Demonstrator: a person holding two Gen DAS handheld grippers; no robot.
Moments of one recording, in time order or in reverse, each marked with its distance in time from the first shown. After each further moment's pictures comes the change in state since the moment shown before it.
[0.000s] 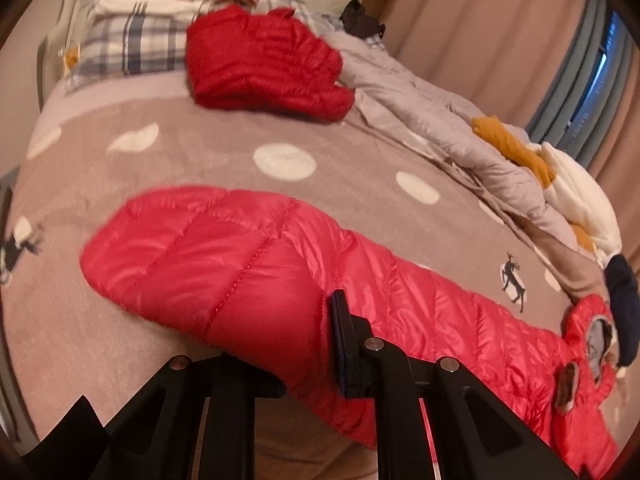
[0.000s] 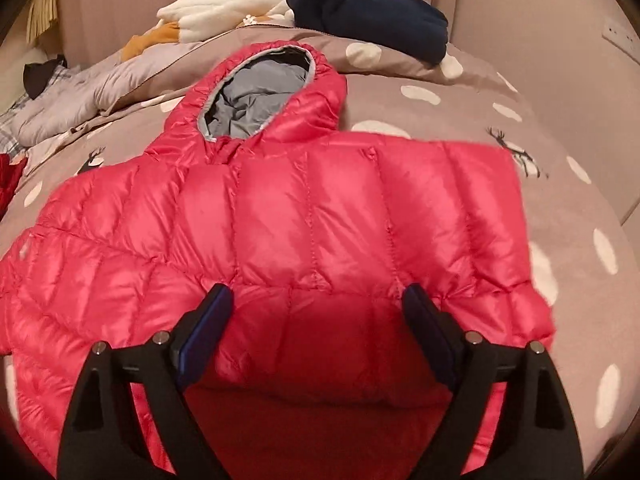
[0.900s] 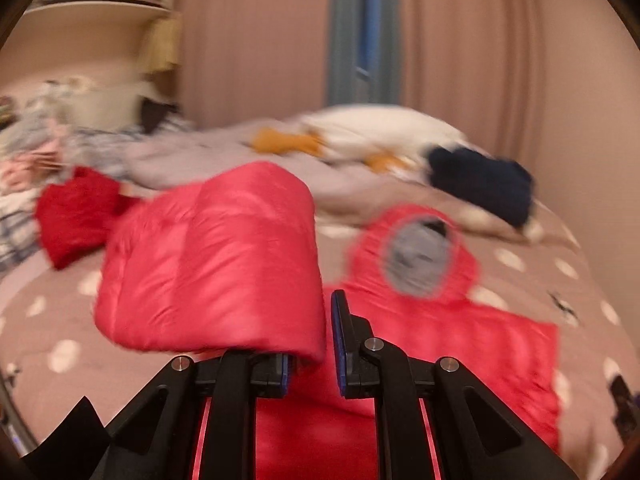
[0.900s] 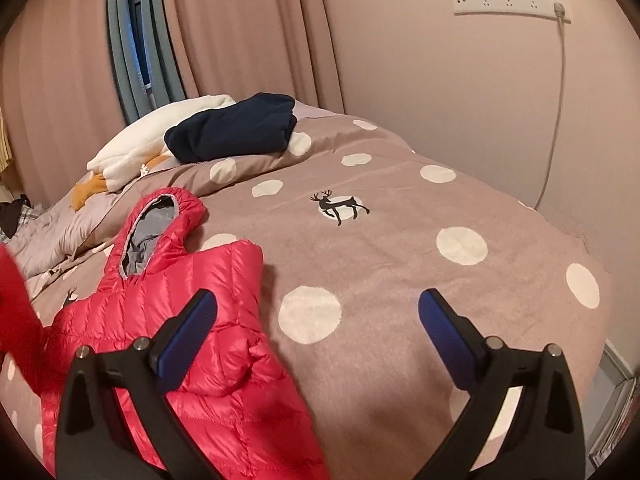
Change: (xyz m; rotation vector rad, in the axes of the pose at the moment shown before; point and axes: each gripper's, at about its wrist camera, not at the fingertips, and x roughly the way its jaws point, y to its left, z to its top) left arm -0.150 -0.241 -0.107 0.589 -0.122 -0.332; right arm -0.110 -0.178 -0.041 0.332 -0.315 -0.104
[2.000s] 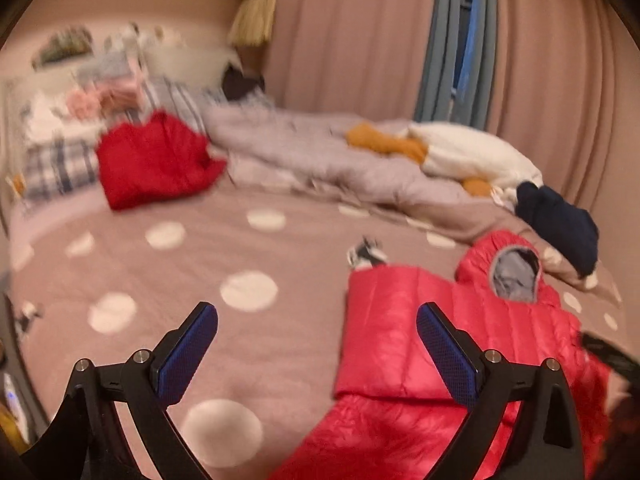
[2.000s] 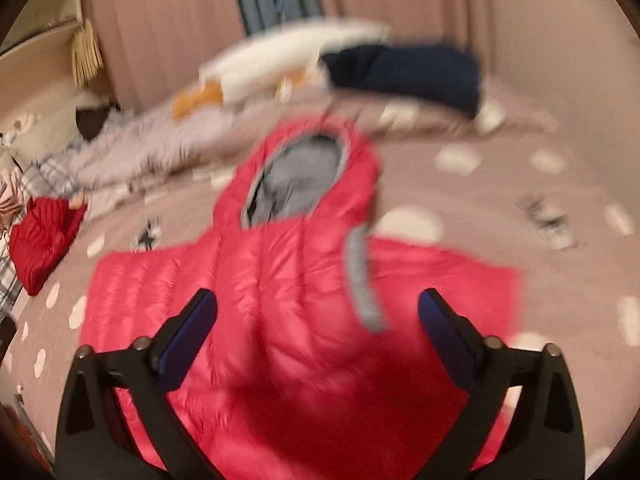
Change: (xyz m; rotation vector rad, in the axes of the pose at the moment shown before) left arm 0.023 0.126 -0.024 -0.254 -0.017 0.166; right arm 0.117 0.177 0.008 -0.278 0.293 0.369
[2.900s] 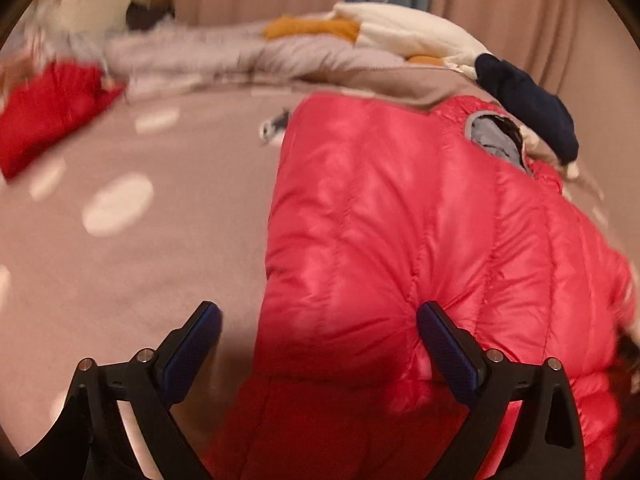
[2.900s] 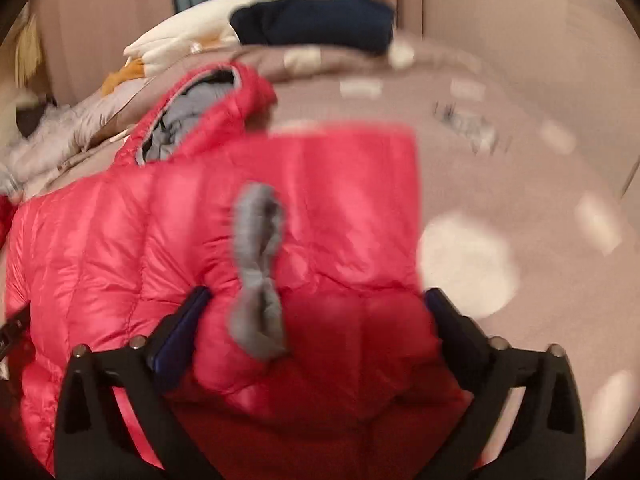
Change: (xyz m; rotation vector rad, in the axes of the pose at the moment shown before) left arm 0.100 -0.031 -0.066 0.161 0.306 -0.180; right arm 0.001 -0.073 -0.083 0.133 0.009 -0.198
